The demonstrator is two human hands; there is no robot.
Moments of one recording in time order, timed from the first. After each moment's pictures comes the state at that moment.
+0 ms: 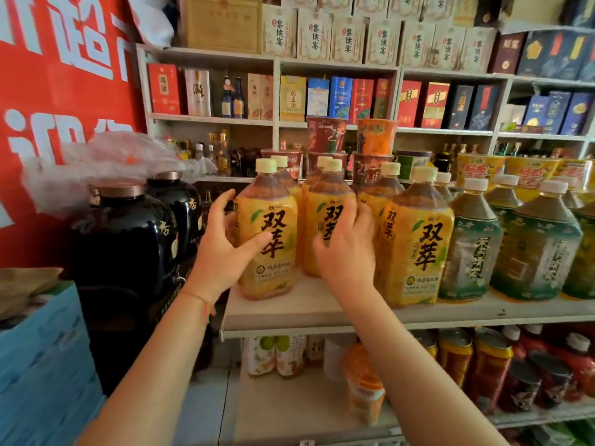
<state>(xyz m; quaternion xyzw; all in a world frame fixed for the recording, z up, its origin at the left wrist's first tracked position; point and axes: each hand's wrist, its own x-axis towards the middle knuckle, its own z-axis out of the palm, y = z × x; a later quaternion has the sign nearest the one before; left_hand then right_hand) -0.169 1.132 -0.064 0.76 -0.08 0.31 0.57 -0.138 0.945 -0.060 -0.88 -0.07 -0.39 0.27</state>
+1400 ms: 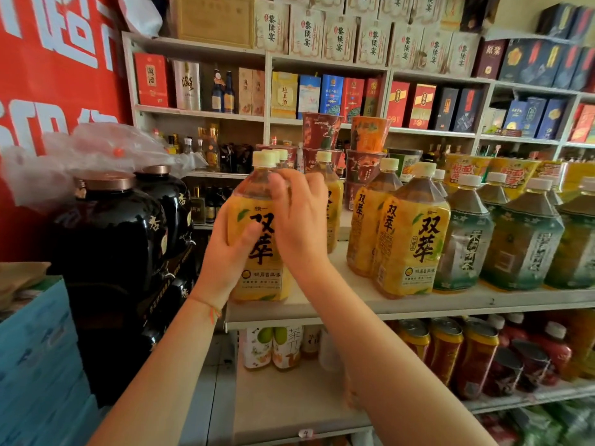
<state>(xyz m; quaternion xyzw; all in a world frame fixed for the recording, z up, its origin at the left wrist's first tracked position) -0.171 1.134 -0.079 0.66 -0.19 0.26 0.68 -0.161 1.019 -0.028 -0.75 -0.21 -0.43 0.46</state>
